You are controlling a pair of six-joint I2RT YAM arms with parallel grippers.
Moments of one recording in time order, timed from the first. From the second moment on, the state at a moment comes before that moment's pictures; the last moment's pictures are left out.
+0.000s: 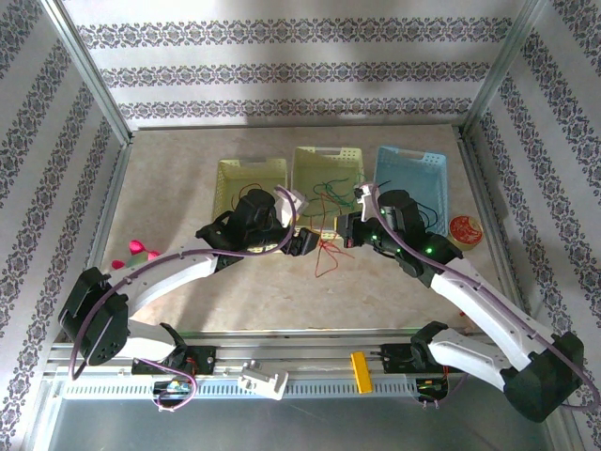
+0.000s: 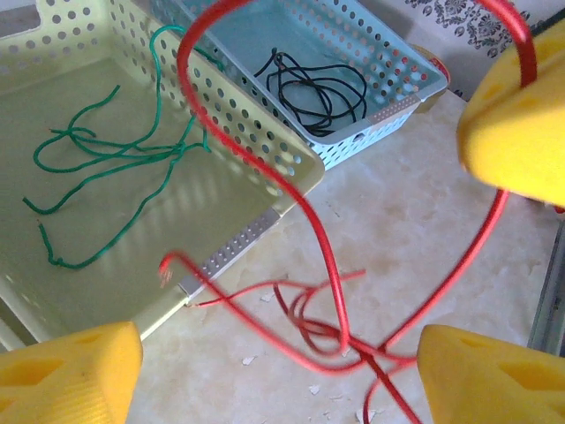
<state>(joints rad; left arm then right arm) -0.71 1.38 0.94 -0.09 0.24 -0.14 0.56 1.00 0.84 -0.36 -0.25 0.44</state>
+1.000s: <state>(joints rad) -0.71 1.38 0.93 0.03 0.17 -0.24 0.58 1.25 0.74 -0.42 -0.47 0.43</state>
